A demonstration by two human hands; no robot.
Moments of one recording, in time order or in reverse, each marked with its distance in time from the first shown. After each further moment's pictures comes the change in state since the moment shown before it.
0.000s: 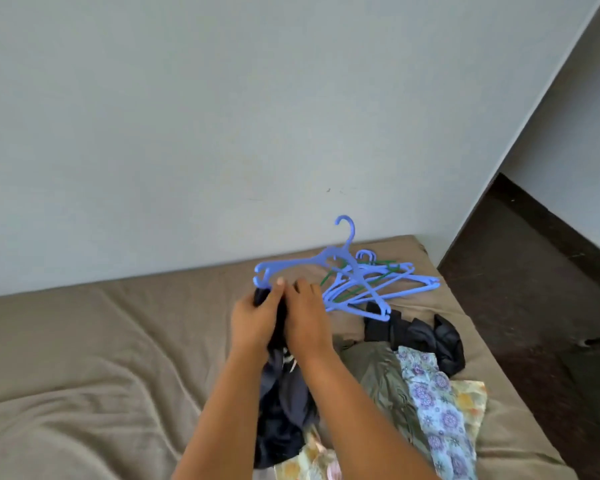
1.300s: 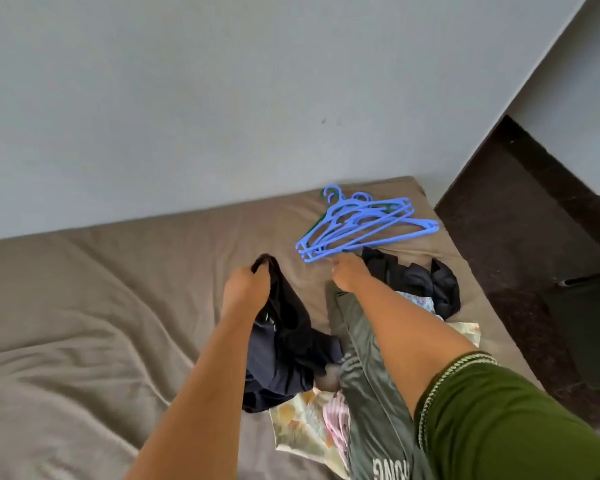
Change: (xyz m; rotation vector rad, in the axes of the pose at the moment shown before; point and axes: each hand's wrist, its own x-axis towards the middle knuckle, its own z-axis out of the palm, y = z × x) left_hand 0.066 -0.080 -0.009 0.750 -0.079 -0.092; right_hand 0.016 0.170 0.074 -0.054 -0.653 0.535
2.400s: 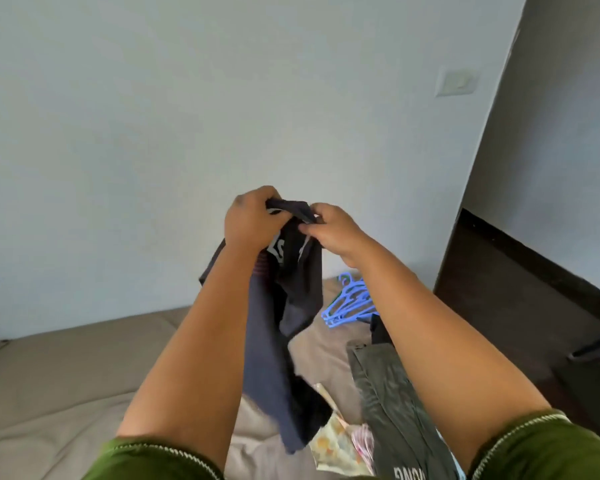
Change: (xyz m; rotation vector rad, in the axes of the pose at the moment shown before) left_hand -0.251 0.111 -0.243 0.176 0.559 0.986; right_hand -0.377 -0.196 -0.186 0.636 0.304 -0.614
